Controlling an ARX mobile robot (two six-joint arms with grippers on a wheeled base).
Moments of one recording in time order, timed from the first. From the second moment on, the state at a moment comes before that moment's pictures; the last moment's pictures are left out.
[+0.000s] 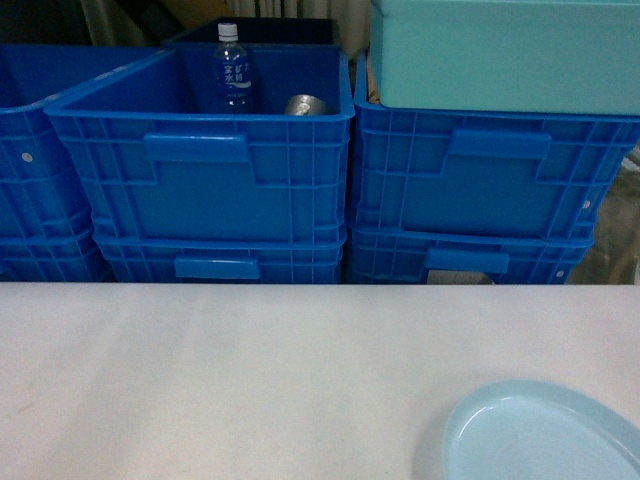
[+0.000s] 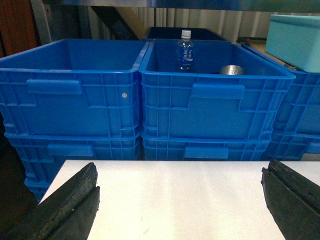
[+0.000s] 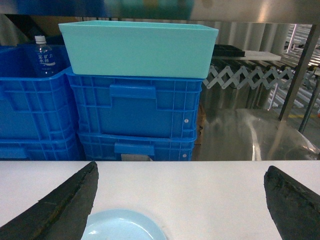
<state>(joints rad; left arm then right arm) -0.01 0.01 0.01 -0.01 -0.04 -0.02 0.03 0.01 0.02 0.02 0.03 0.00</state>
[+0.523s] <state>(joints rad) -0.01 0.01 0.01 -0.01 -0.04 -0.02 -0.28 0.84 0.28 0.34 -0.59 0.42</state>
